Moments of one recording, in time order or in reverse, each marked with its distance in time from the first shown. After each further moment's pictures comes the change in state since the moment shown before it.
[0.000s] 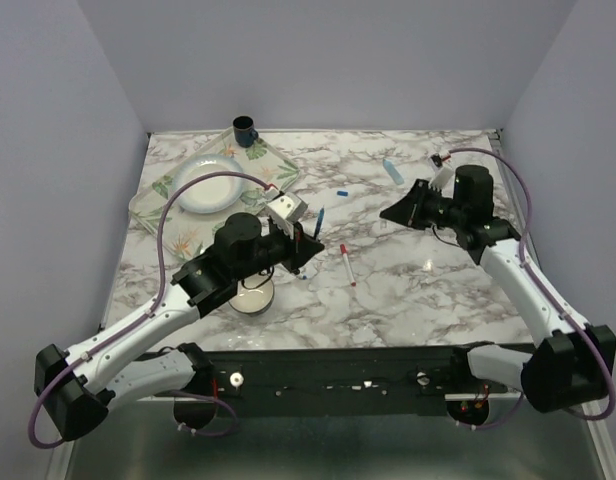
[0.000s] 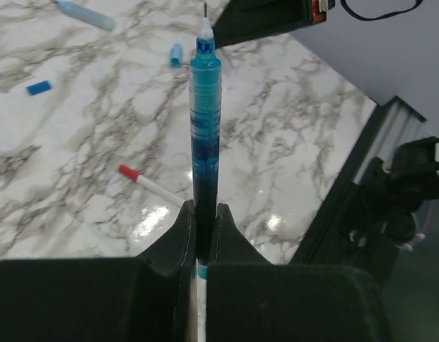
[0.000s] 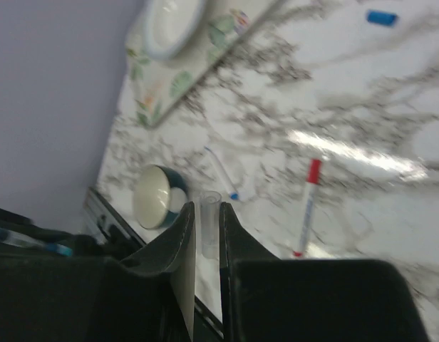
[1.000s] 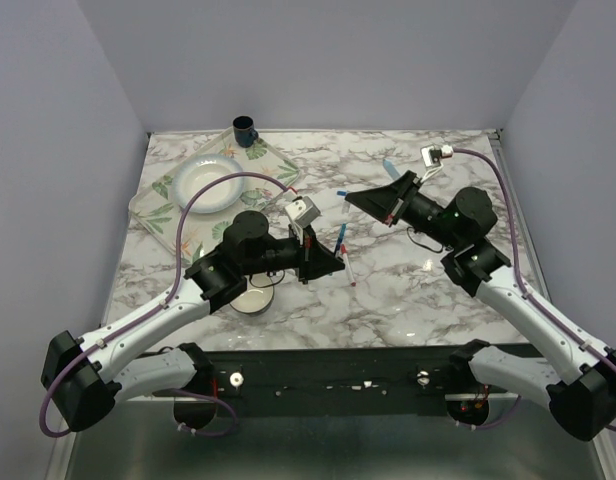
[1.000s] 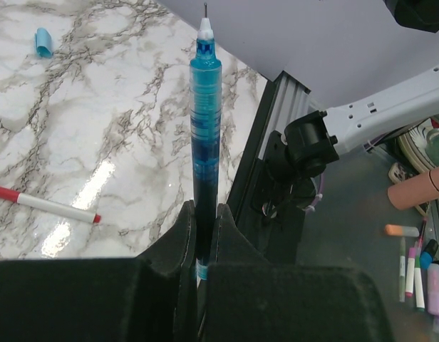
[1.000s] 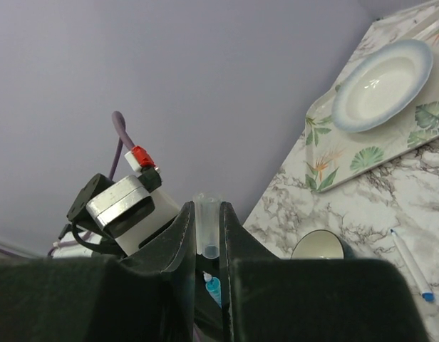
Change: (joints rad) left arm 0.000 0.080 -0.024 0.167 0.366 -0.151; right arm 0.349 -0.181 -0.088 0.595 0.161 0.520
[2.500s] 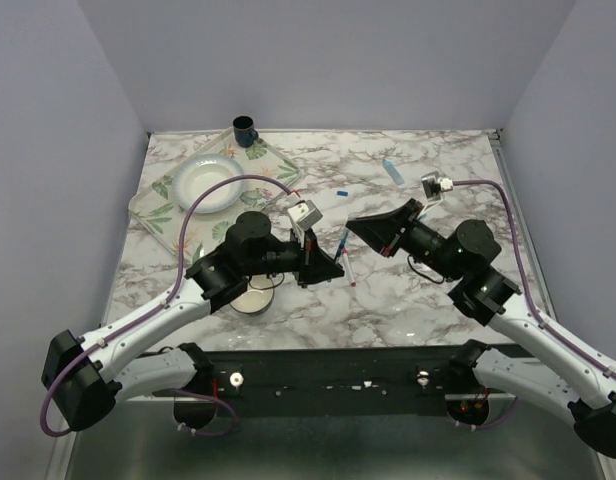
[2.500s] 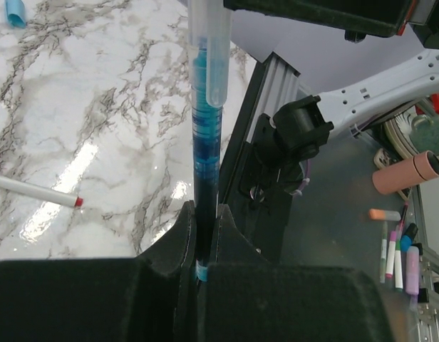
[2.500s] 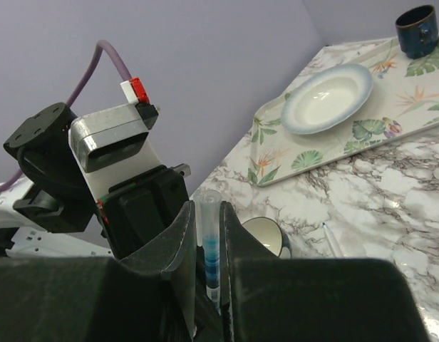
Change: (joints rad) left arm 0.005 0.004 0.000 -0.038 0.035 -0.029; right arm 0.174 -0.191 -0.115 -0.099 0.200 -0.331
